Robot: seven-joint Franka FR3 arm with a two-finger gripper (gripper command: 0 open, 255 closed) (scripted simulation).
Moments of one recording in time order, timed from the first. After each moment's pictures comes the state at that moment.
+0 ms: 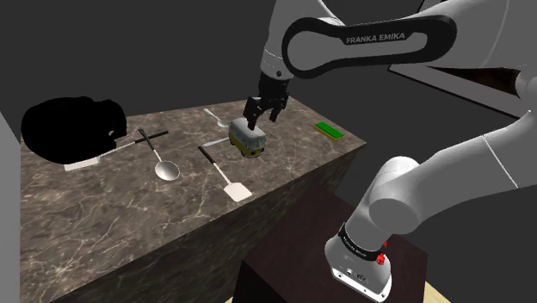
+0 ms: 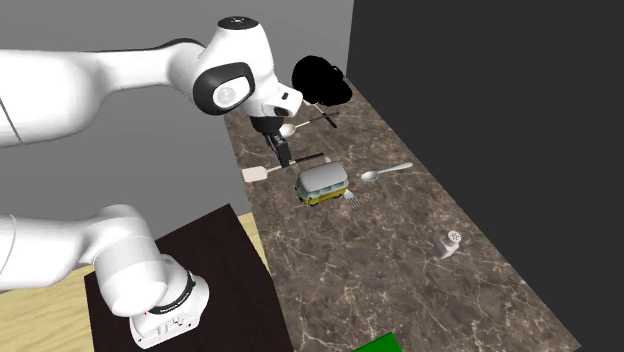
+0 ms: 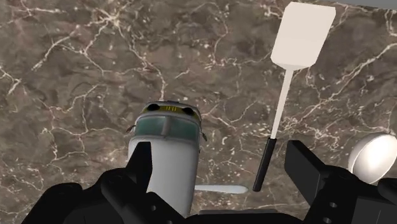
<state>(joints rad) 0.05 -0.56 0.12 -2.45 0.01 1.99 0.25</state>
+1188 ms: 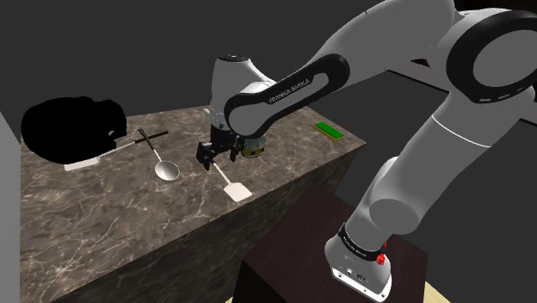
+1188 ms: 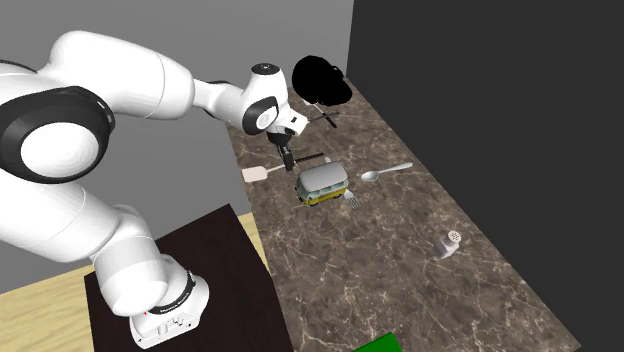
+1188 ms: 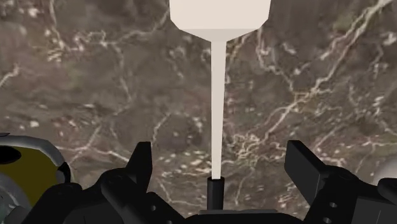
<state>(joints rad) 0.06 -0.09 0.28 -2.41 -0.01 2.38 0.57</state>
